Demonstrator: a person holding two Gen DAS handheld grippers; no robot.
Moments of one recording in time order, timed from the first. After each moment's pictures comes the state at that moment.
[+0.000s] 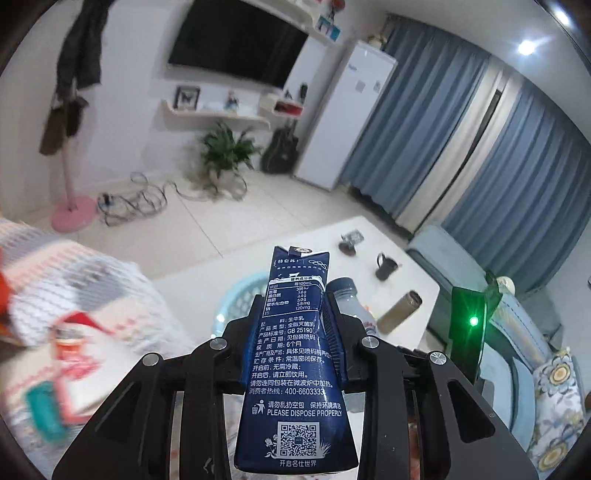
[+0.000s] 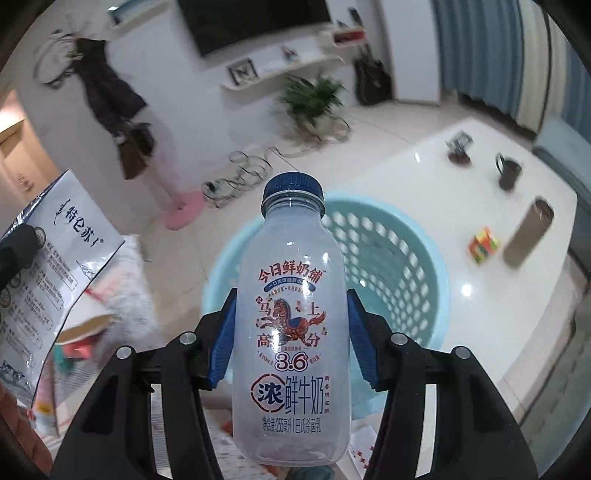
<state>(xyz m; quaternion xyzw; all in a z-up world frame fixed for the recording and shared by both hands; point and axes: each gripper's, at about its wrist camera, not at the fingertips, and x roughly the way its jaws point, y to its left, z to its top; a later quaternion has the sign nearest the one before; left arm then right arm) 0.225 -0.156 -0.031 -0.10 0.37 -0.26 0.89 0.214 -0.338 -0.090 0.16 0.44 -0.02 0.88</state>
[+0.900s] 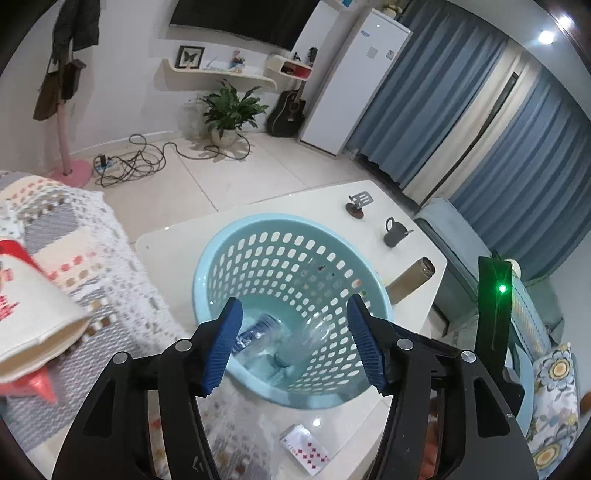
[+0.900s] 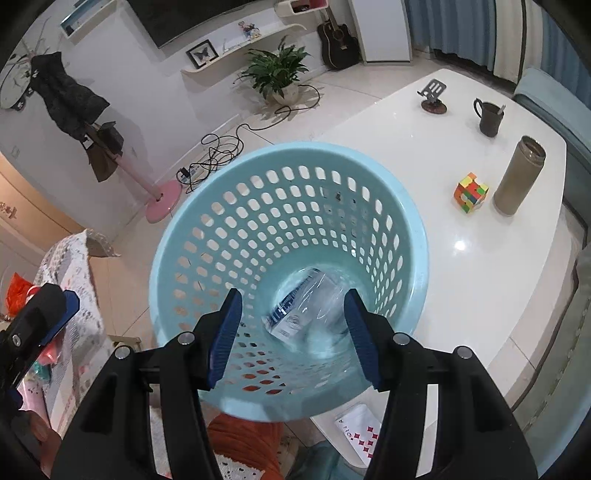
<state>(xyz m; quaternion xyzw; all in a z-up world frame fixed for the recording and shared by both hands) 0.224 -0.167 -0.082 -0.10 0.42 -0.26 0.87 0.208 -0.372 -0.133 0.20 0.48 -0.05 0.85</state>
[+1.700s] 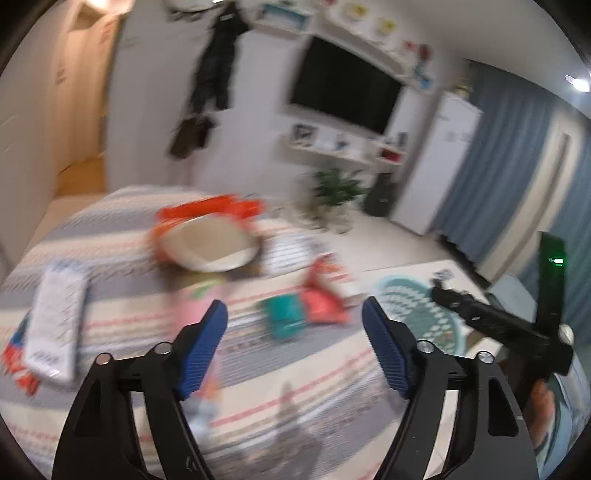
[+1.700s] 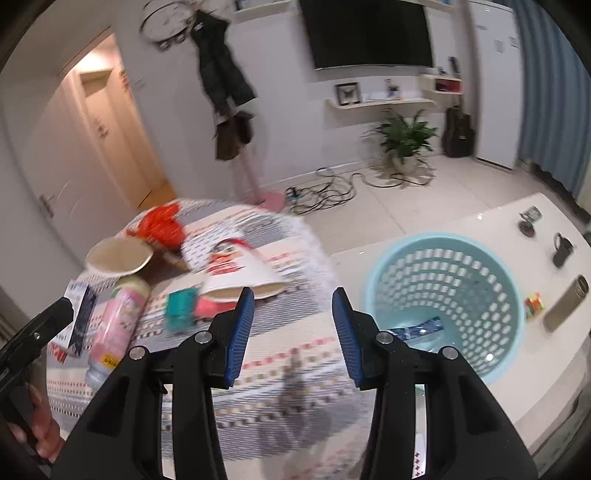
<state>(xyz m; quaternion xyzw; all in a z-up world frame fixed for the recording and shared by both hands) 0.068 0.058 -0.010 -0.13 0.32 -0.04 0.94 0.155 -0.166 -0.013 0.06 0.38 0.14 0.91</state>
